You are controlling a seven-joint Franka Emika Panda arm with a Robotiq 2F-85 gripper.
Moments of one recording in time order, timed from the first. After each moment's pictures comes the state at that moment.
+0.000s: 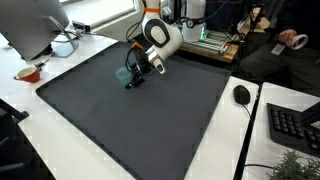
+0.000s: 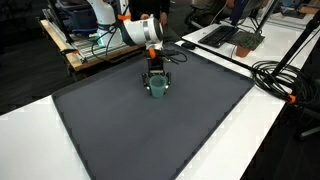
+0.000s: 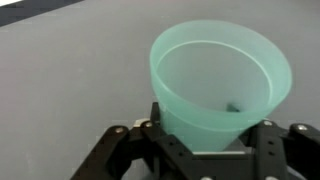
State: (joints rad) arm 0.02 0.58 0.01 -2.25 -2.36 2.37 -0.25
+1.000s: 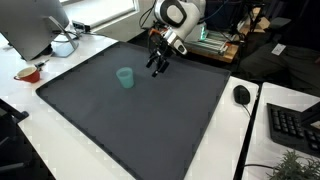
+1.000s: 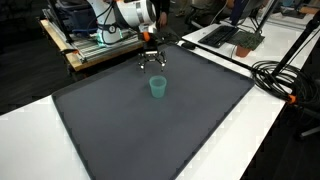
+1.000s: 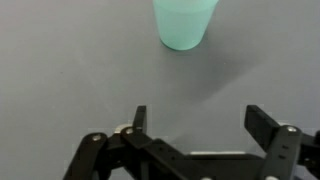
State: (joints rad) arm 0.04 0.29 0.06 -2.56 -2.30 2.55 -0.23
